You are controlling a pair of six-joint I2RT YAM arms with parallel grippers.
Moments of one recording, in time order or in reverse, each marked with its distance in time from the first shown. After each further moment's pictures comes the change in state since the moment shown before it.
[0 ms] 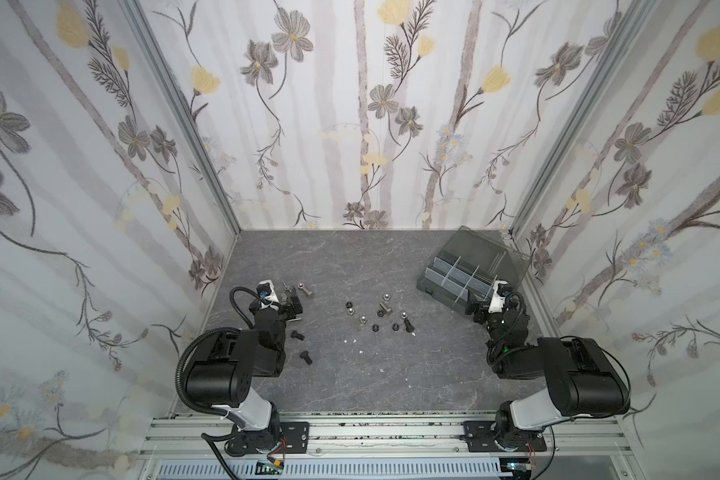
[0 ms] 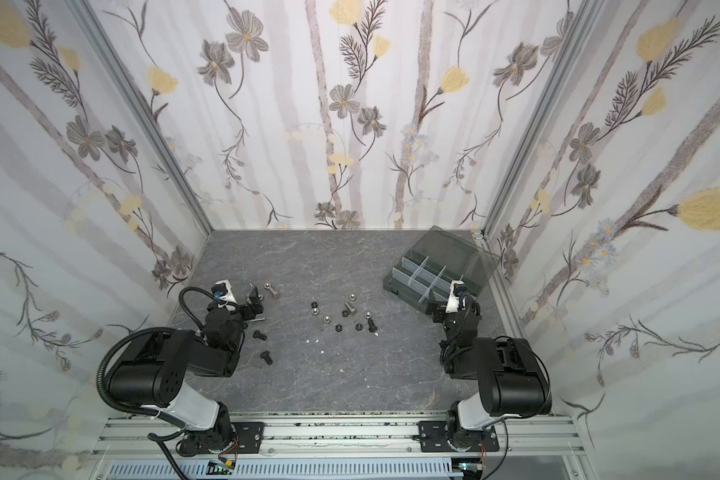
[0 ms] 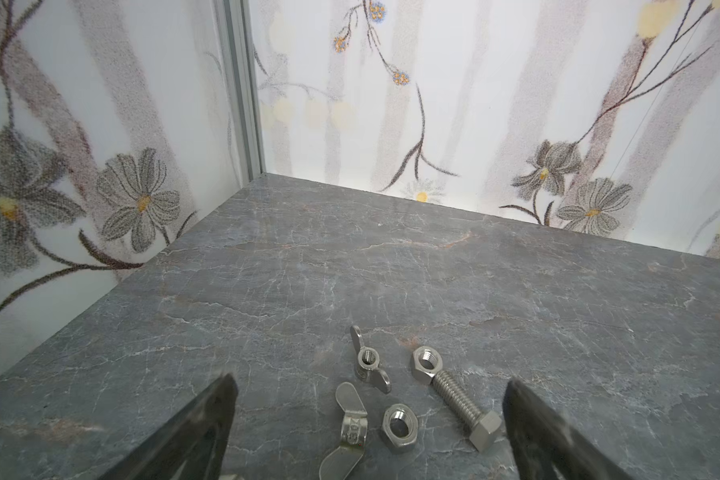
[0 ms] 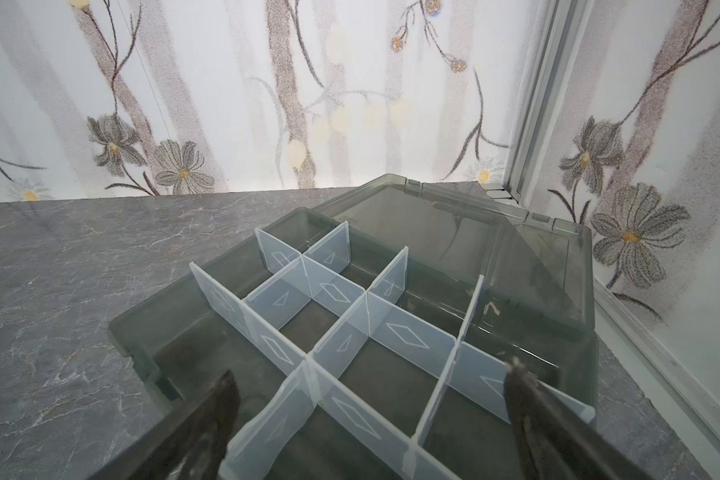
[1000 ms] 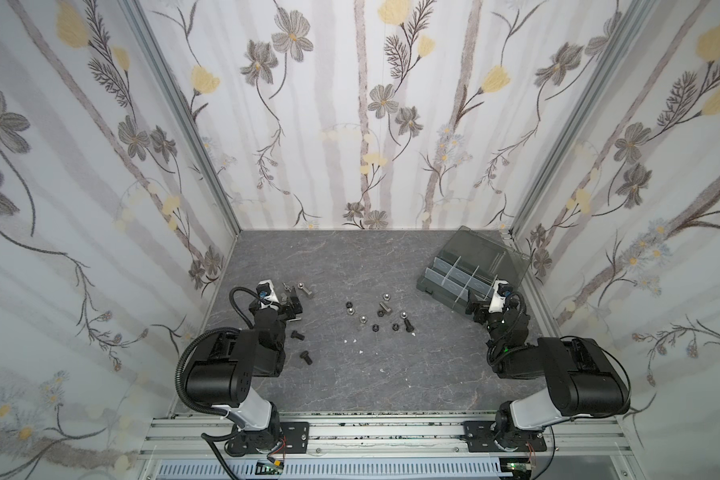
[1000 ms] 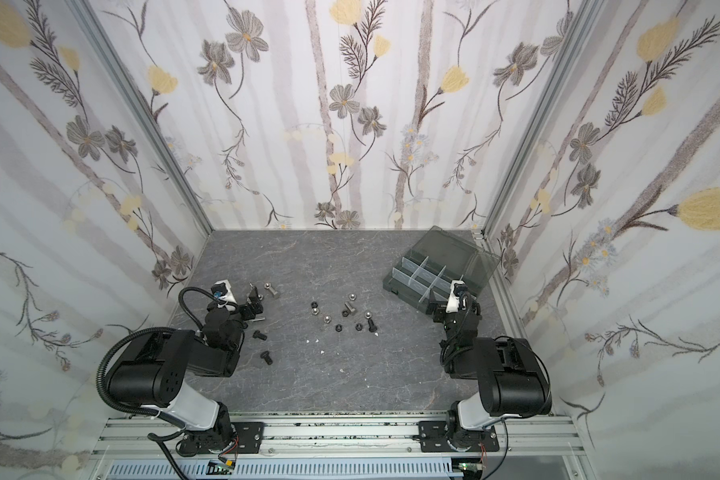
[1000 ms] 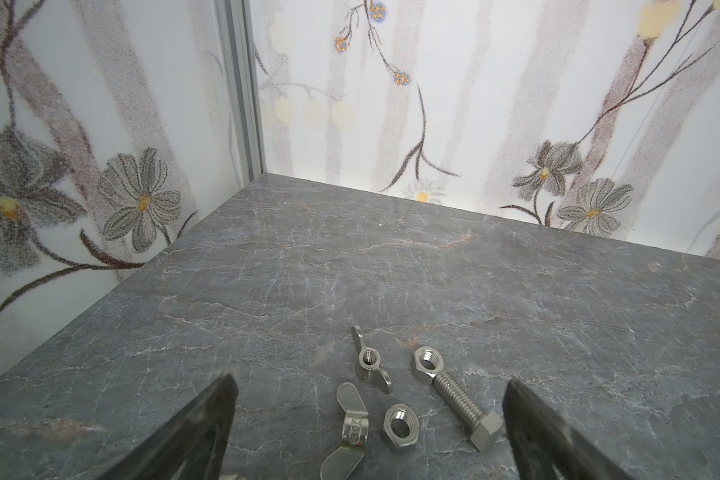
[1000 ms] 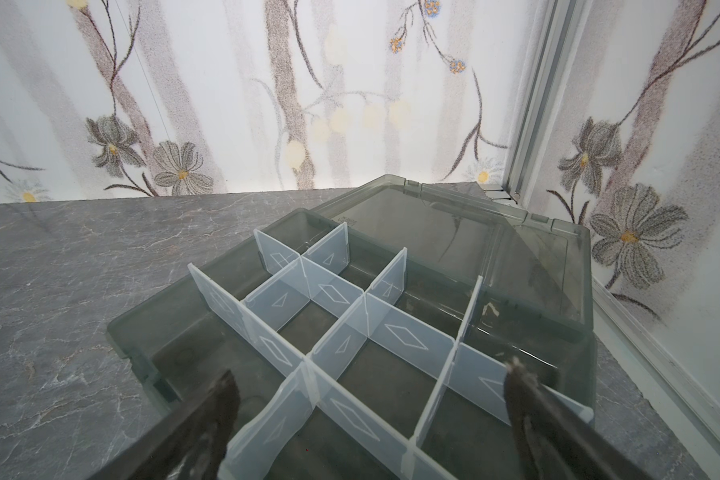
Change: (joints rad) left arm 0.006 0.000 0.000 0.000 0.002 -0.001; right arm -0.003 0.000 0.002 0.000 0.000 0.000
